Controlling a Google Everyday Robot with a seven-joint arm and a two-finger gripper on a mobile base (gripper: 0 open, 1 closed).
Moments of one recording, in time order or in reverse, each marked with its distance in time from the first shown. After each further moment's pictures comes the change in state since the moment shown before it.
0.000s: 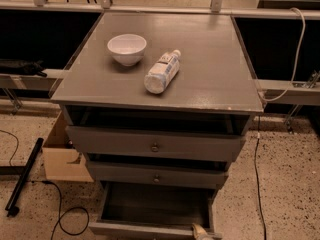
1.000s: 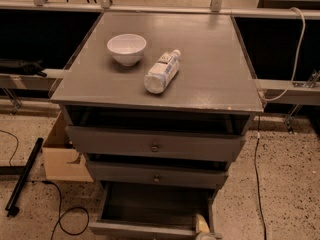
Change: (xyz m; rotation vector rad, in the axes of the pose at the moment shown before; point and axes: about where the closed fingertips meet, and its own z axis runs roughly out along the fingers) arm -0.009 -0.015 -0.016 0.039 0.024 -0.026
